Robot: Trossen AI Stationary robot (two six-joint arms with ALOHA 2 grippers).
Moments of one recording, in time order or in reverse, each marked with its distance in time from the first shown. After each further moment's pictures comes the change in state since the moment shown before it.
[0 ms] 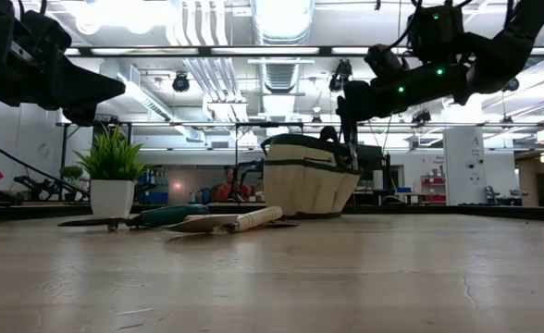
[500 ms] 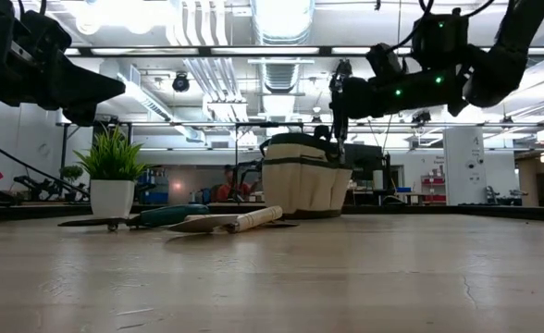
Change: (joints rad) left arm 0.000 0.000 0.000 0.000 0.000 0.000; right arm -0.029 0.122 -0.022 0.279 -0.103 -0.018
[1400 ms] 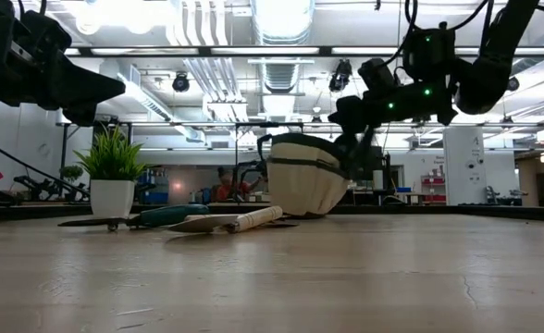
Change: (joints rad) left arm 0.000 0.000 0.000 0.000 0.000 0.000; right arm -0.074 0.065 0.031 -0.006 -0.007 -0.068
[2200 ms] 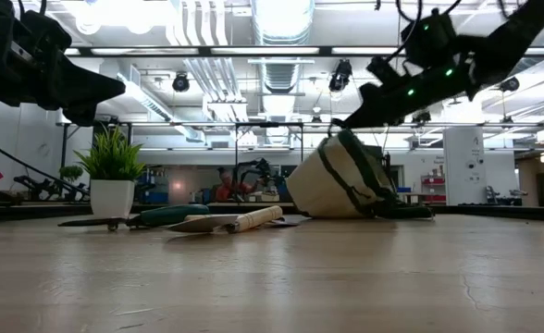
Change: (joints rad) left arm 0.000 0.000 0.000 0.000 0.000 0.000; right arm -0.020 -0.321 0.025 -0.668 -0.232 0.189
